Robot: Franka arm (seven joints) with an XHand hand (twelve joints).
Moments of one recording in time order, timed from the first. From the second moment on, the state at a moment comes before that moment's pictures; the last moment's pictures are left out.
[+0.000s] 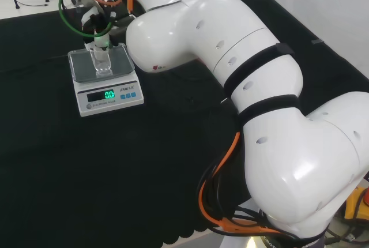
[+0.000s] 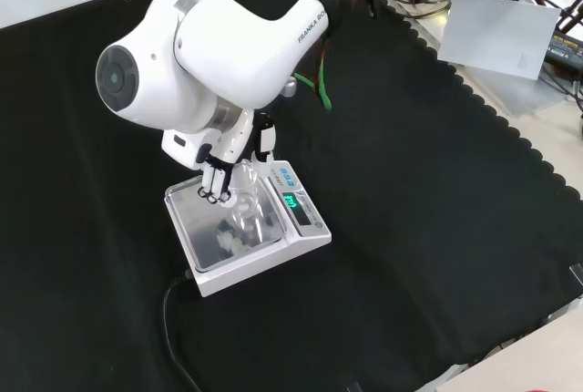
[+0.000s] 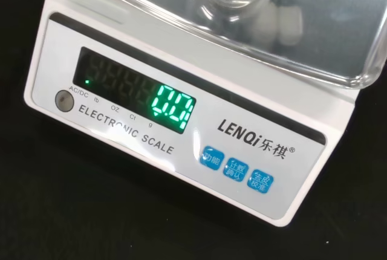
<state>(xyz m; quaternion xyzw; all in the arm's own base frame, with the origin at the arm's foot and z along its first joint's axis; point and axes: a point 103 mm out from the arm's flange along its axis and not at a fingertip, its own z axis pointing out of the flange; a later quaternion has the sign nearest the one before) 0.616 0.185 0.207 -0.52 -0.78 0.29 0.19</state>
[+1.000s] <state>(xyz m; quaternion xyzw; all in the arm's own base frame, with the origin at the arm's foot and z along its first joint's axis) 0.615 0.176 0.205 -0.53 -0.77 0.30 0.19</state>
